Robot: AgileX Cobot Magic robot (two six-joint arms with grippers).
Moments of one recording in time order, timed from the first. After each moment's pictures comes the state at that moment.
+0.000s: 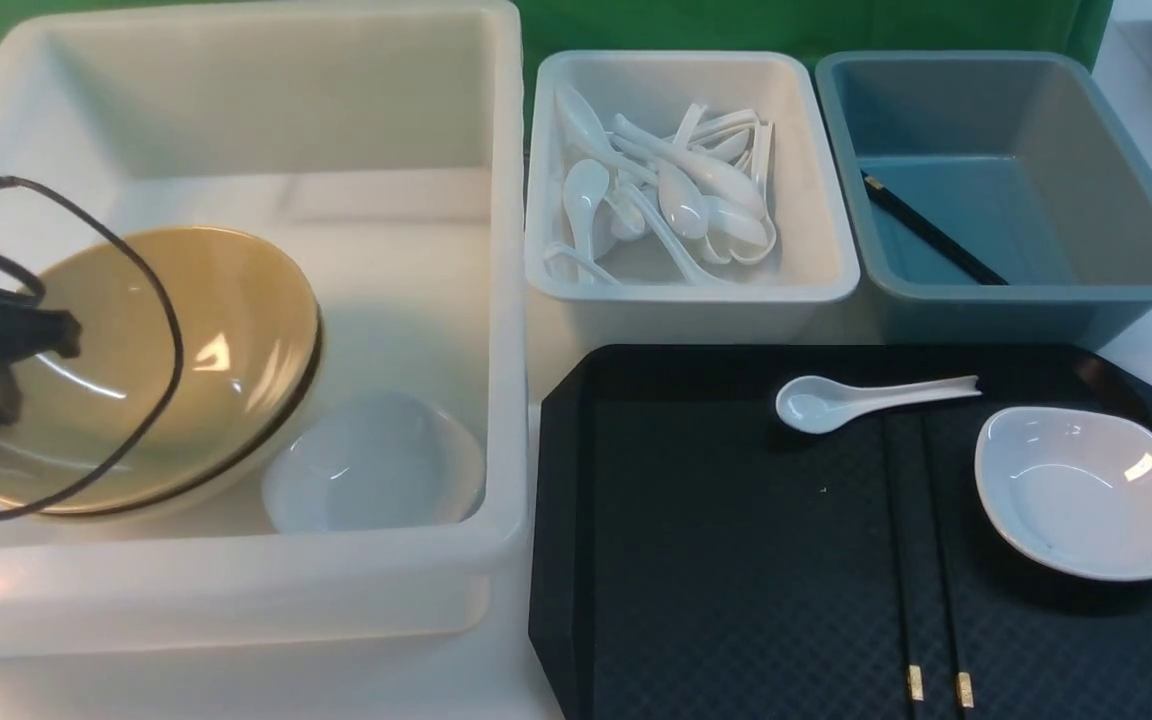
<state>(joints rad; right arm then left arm) 0.10 0.48 -0.38 0.16 0.48 -0.21 0.25 1.65 -1.17 0.09 0.82 -0.02</state>
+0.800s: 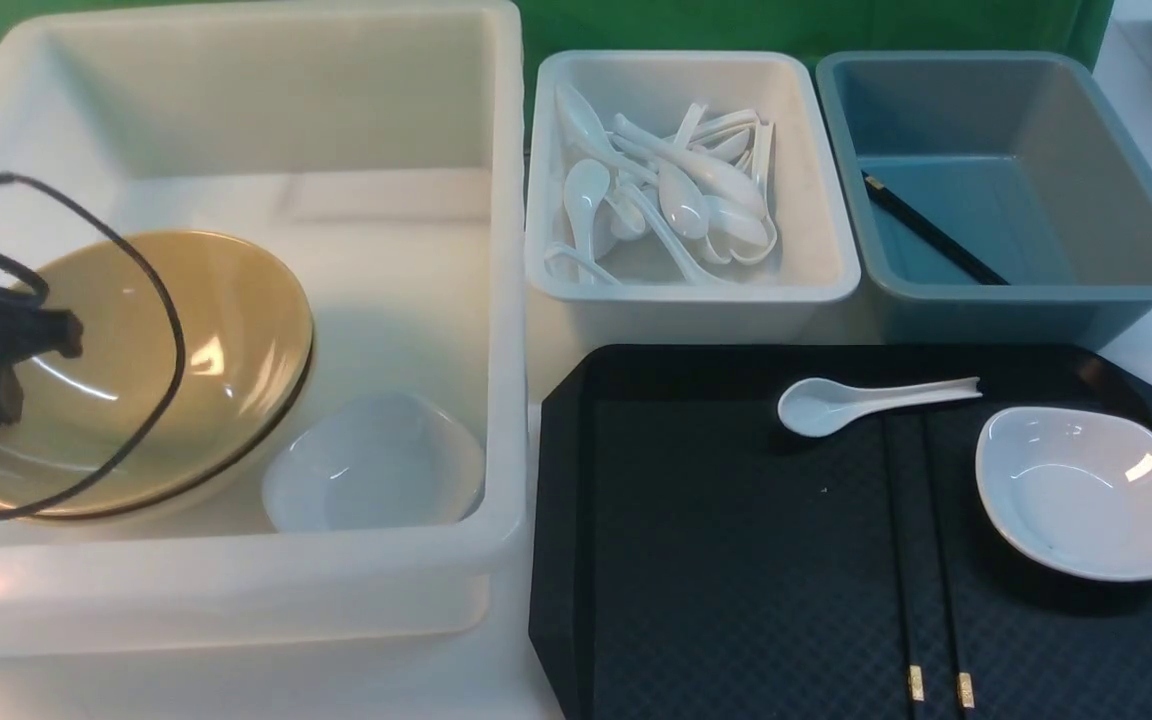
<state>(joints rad) 0.11 0.48 -0.38 0.16 0.49 -0.20 0.25 1.69 -1.17 0.07 0.81 0.01</state>
